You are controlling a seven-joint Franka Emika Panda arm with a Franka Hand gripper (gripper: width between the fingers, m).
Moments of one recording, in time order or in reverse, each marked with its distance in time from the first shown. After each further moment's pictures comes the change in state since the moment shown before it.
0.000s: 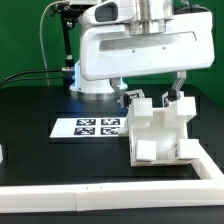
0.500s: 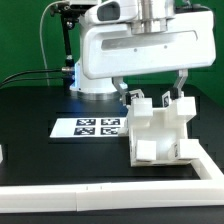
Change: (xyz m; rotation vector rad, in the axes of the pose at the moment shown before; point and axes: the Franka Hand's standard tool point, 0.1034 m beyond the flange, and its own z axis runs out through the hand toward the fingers) arm 0.001 -0.012 -0.010 0.007 0.014 -0.013
